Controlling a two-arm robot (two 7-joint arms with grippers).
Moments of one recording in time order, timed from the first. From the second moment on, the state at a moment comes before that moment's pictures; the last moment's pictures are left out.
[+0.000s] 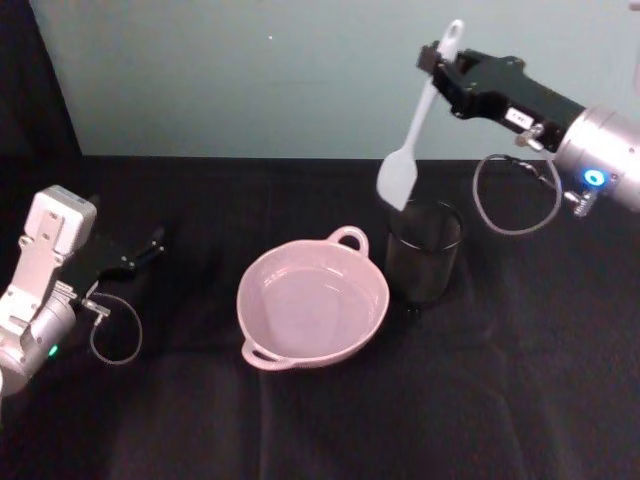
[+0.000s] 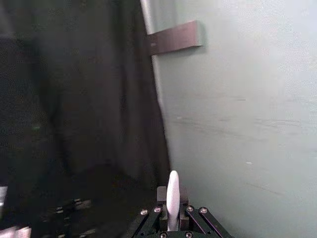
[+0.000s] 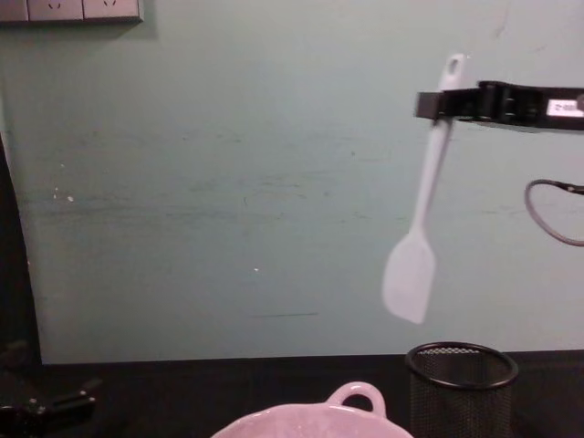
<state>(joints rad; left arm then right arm) -0.20 0.60 0.45 -1.41 -0.25 -0.12 0.03 0.50 0.54 -0.39 -1.58 0.76 0.21 0.44</state>
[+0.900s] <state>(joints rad) -0.20 0.60 0.45 -1.41 -0.25 -0.12 0.03 0.52 0.45 -0.60 -1.37 0.57 -0.09 0.66</state>
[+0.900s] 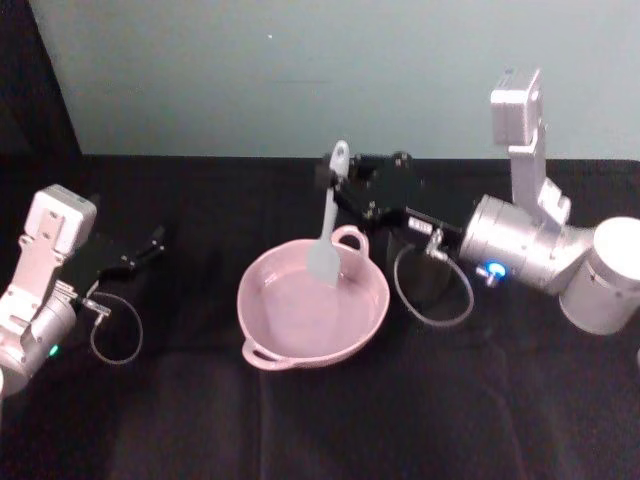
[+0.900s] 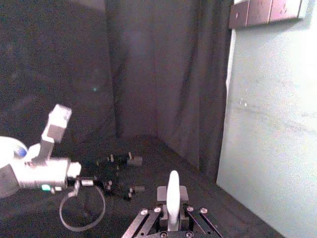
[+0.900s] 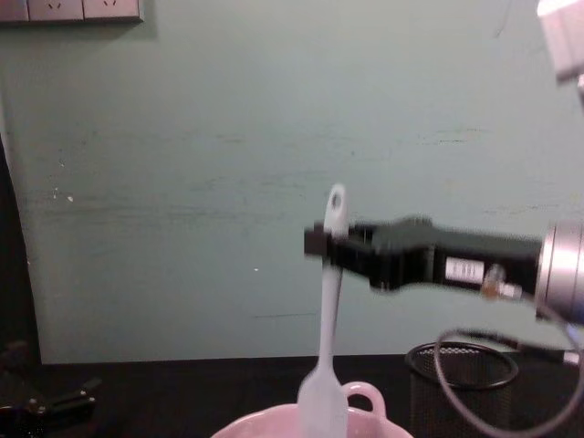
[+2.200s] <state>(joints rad) -0.20 0.60 0.45 -1.41 -0.25 -0.12 0.03 0.46 0.31 -0.61 -1.24 0.53 -0.22 0.72</state>
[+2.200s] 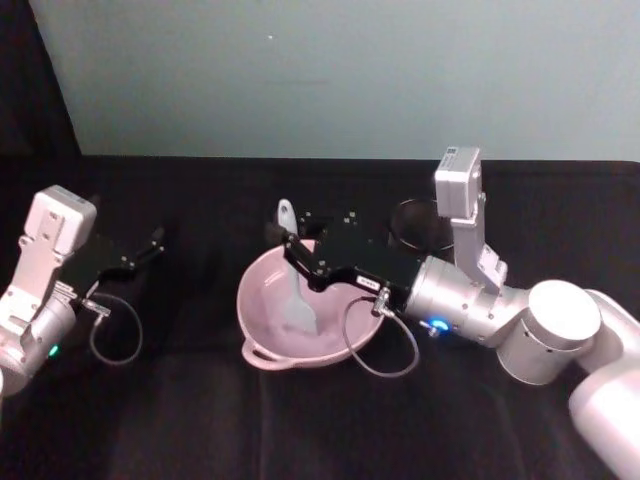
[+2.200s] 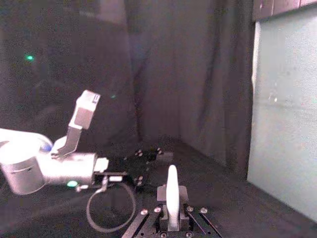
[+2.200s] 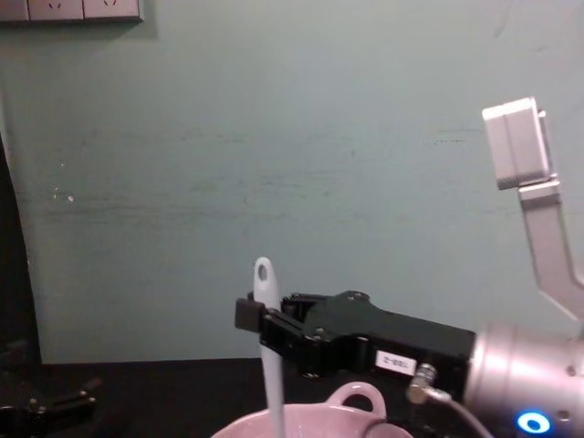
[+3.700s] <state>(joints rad) -0.20 0.60 0.45 -1.41 -0.25 -0.12 0.03 0.39 0.36 -0.51 -1.33 0.52 -0.17 0.73</state>
